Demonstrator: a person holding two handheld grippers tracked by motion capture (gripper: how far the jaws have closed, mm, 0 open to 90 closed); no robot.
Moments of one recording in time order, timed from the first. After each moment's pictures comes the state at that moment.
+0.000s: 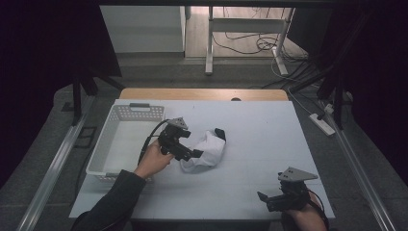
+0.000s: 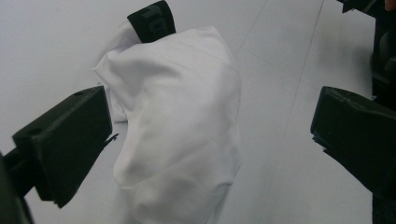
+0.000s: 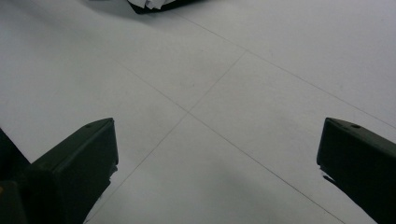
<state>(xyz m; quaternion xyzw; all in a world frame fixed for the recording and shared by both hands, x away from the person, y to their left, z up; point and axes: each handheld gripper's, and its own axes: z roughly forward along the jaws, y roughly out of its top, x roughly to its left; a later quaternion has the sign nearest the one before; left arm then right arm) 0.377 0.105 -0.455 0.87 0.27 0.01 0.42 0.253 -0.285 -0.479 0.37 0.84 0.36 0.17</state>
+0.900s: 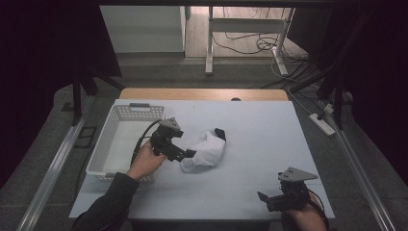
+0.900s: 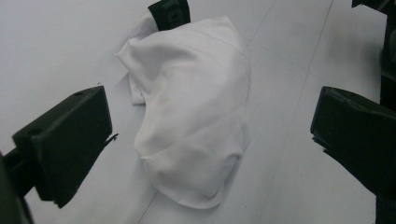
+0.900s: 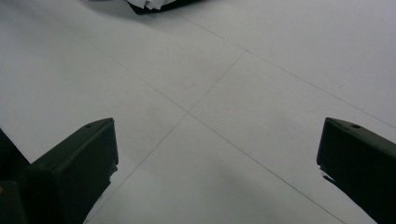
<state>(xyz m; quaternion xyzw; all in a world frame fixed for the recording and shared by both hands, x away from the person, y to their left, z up) 0.368 0.125 -0.452 0.86 0.29 0.03 0.42 0.253 -0.285 -0.478 0.37 0.84 0.36 0.17</state>
